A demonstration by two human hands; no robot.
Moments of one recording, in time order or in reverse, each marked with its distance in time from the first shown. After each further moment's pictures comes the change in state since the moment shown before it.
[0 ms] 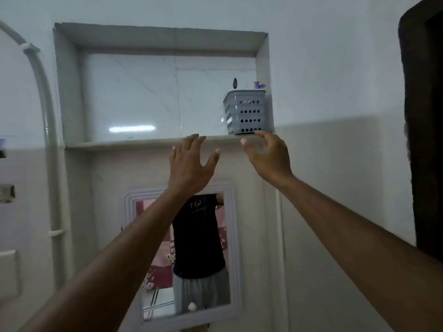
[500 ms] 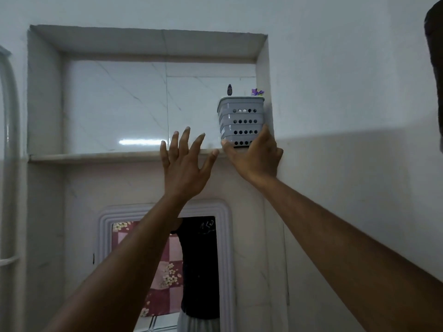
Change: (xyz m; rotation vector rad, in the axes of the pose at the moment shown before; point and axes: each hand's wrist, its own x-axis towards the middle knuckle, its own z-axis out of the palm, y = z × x) left_hand 0.059 -0.013 0.073 0.257 0.151 0.005; right_hand 0.079 0.029 0.061 -0.147 0.159 -0.012
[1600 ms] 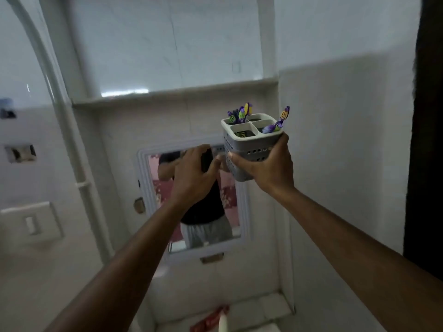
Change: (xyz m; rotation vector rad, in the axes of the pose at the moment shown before) left_hand -0.182 -0.032 -0.117 -0.442 -0.438 -0.126; right_hand -0.234 -0.033 -0.103 0.231 -0.119 0.247
